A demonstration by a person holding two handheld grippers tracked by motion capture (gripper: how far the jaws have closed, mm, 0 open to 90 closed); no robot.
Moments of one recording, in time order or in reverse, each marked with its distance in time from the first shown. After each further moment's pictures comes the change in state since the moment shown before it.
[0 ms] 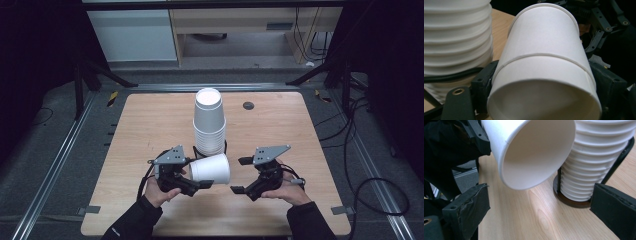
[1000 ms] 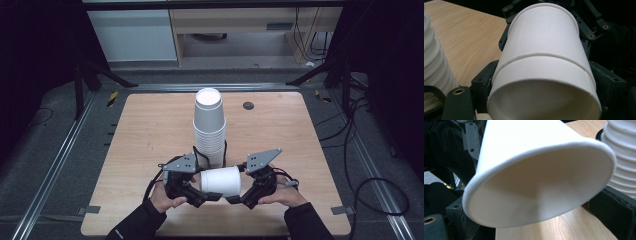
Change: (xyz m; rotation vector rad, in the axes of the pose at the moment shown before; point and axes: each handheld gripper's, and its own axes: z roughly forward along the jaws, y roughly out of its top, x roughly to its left) left arm -0.021 0.005 0.017 0.041 -0.139 0.051; right arm 0.012 0.001 0.014 0.013 0.153 -0.060
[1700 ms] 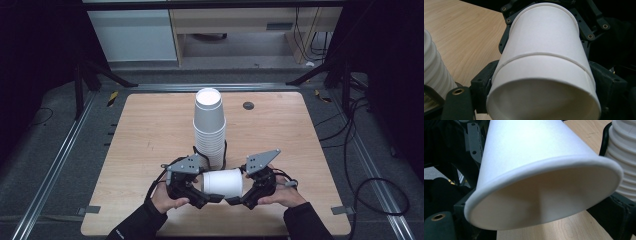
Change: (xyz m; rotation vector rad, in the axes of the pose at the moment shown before) left arm 0.000 0.000 0.006 0.034 0.000 -0.002; right arm -0.002 -0.005 0.002 0.016 0.029 -0.009
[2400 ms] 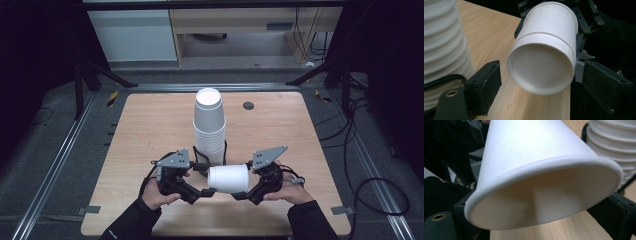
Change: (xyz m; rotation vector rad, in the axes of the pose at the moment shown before) left arm 0.005 0.005 -0.028 -0.001 0.072 -0.015; right arm -0.005 0.002 -0.019 0.029 -0.064 0.011
